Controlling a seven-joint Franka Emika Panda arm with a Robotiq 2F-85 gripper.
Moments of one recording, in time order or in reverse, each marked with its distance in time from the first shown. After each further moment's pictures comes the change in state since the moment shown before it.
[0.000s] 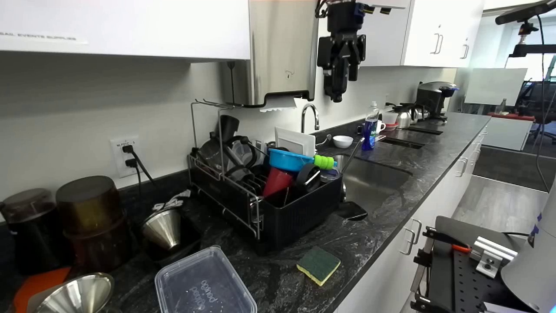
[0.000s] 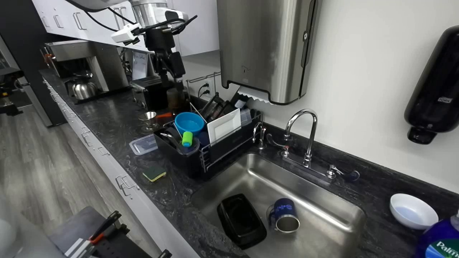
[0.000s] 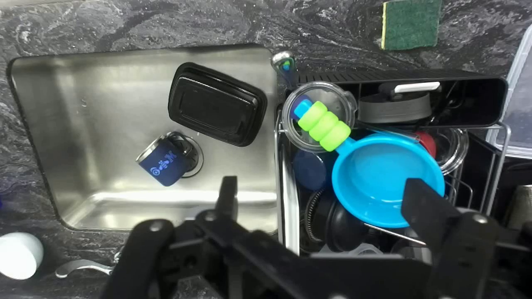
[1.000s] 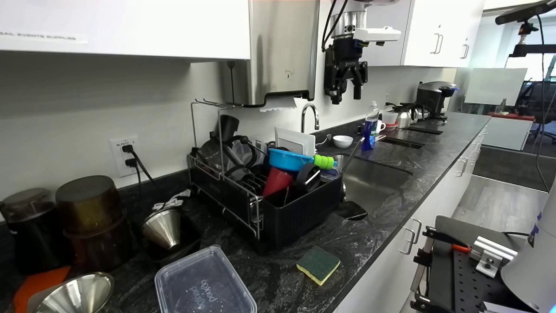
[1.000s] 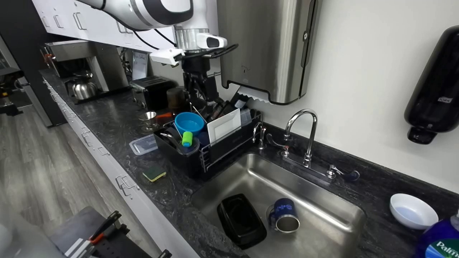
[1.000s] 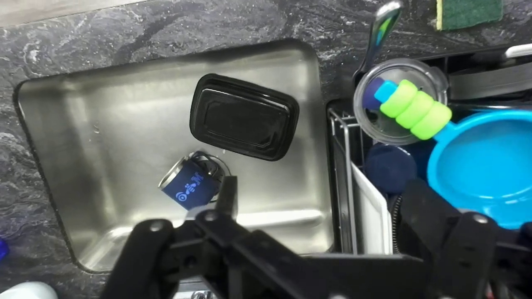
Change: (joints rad) arm -0.039 0.132 -0.167 0.000 0.000 0.072 -0.101
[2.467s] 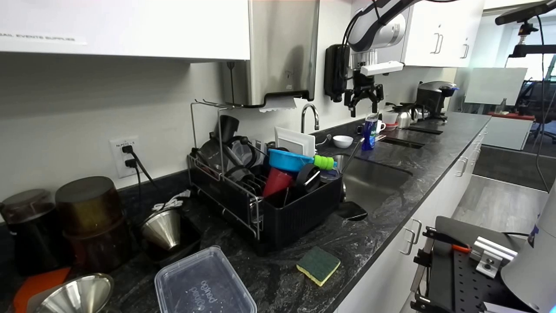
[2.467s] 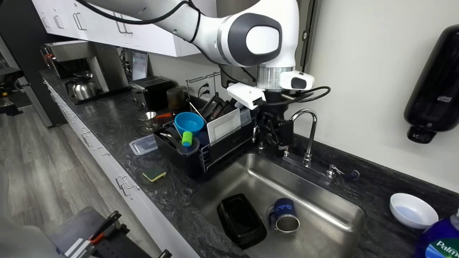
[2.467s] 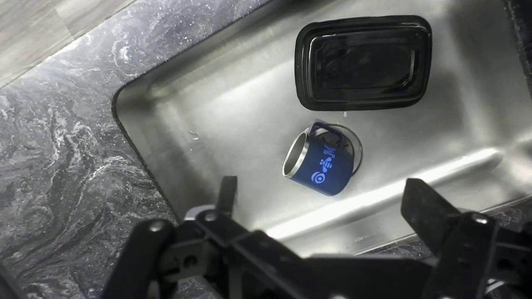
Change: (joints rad) arm -0.176 0.338 -0.226 0.204 0.000 0.121 -0.069
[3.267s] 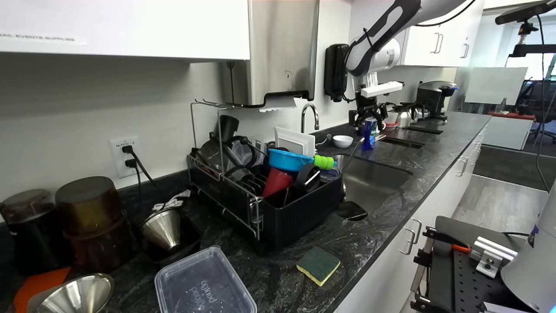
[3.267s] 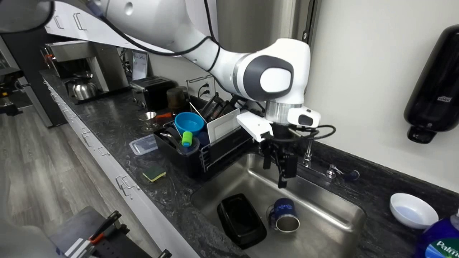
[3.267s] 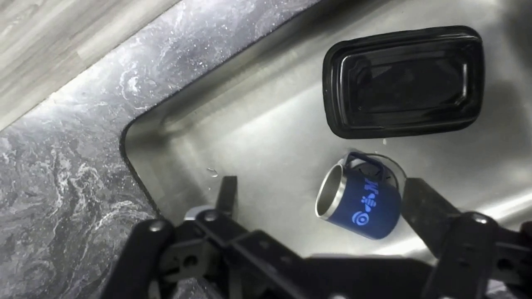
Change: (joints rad) arm -0.034 0.144 -0.021 -0.002 0.009 0.037 0.014
